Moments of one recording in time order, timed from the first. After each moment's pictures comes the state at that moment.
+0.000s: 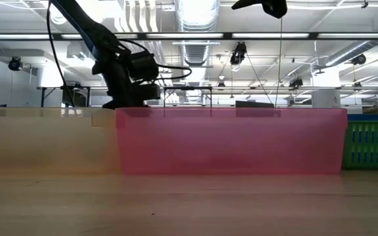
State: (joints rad) left arm 0.50 1.70 0.94 -0.40 0.19 0.56; right arm 0.00 1.28 1.37 -0.66 0.18 0.76
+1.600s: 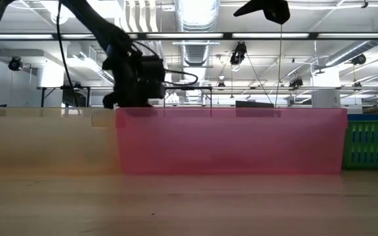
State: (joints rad) left arm 0.54 1.79 1.11 -0.63 0.29 0.66; right arm 0.01 1.28 1.33 -0.65 0.15 0.80
